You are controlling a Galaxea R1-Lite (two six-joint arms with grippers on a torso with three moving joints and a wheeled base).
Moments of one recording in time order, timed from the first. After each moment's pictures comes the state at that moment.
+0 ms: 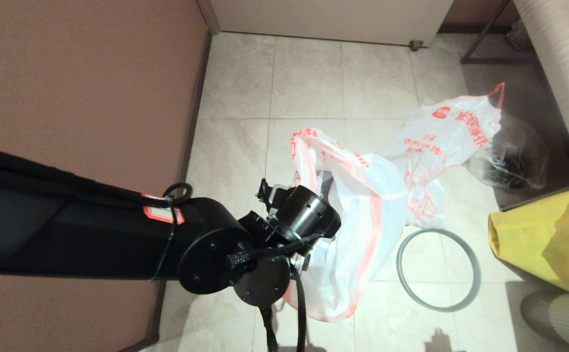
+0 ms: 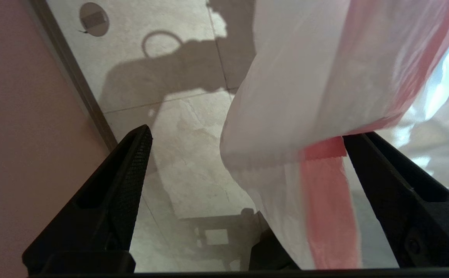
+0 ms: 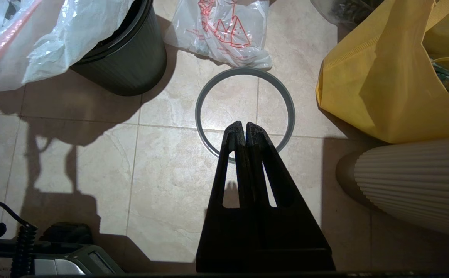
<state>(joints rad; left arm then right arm) -0.90 1.91 -1.25 0.27 0.76 -0.37 0.00 0.00 -0.01 0.02 0.01 -0.06</state>
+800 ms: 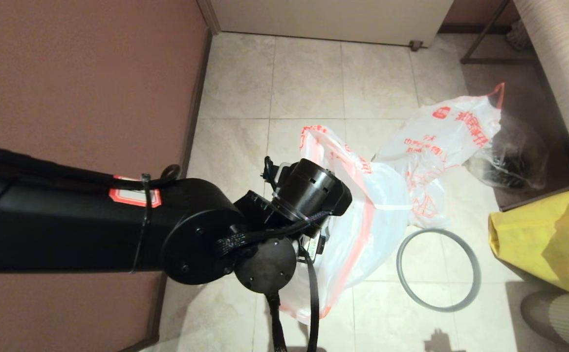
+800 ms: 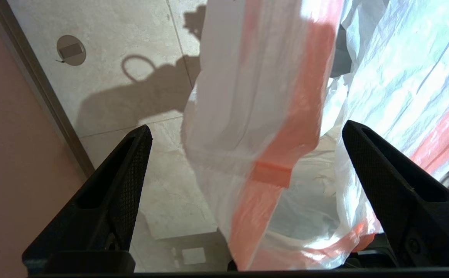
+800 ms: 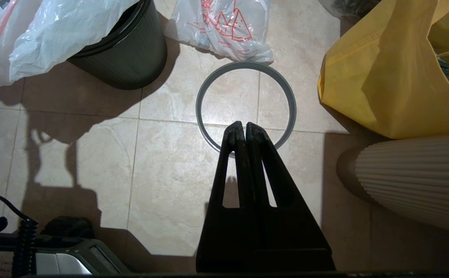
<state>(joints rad) -0.94 1.90 -1.34 0.27 0.74 -0.36 0.00 0.03 -0.01 0.02 0.01 -0.06</state>
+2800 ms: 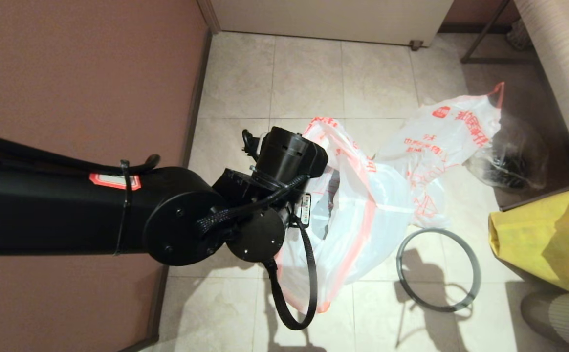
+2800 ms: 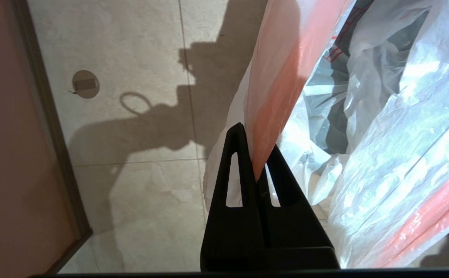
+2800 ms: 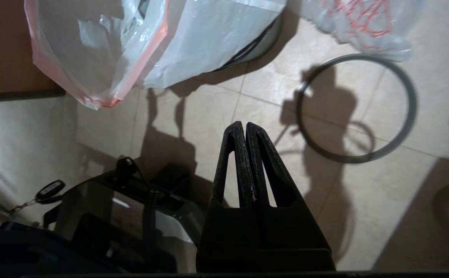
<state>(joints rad) -0.88 1.86 -1.34 0.07 0.76 -0.32 0.15 0.89 -0.73 0.21 0.24 -0.03</state>
